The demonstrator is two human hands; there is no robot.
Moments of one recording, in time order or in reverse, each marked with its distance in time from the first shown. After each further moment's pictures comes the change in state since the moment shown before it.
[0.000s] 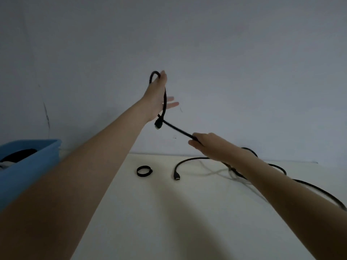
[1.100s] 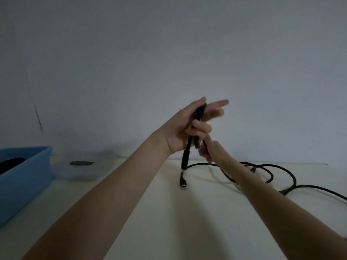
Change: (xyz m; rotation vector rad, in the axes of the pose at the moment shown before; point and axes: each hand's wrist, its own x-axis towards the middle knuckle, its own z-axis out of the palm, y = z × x) left_hand -0.020 -0.047 0.032 -0.357 -0.755 -0.318; right_hand 0.041 0.053 0.049 0.726 0.209 0.295
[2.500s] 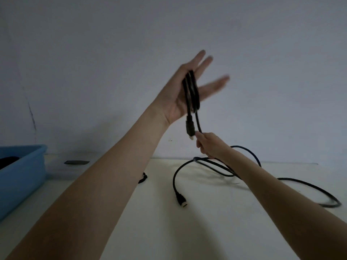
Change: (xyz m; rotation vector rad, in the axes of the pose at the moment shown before) left_hand 0.010 0.039 0.024 -0.112 0.016 0.370; right_hand -0.015 -0.038 -0.017 -0.231 -0.107 0.039
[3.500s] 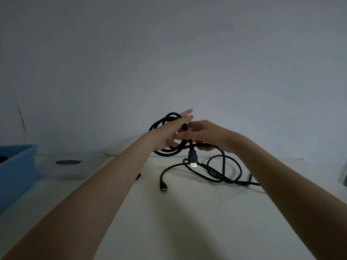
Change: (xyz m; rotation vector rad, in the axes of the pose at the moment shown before) left_hand -0.016 -0.049 -0.064 0.833 0.237 -0.422; right_hand -0.031 -0.034 -0.032 0.043 -0.222 -0.117
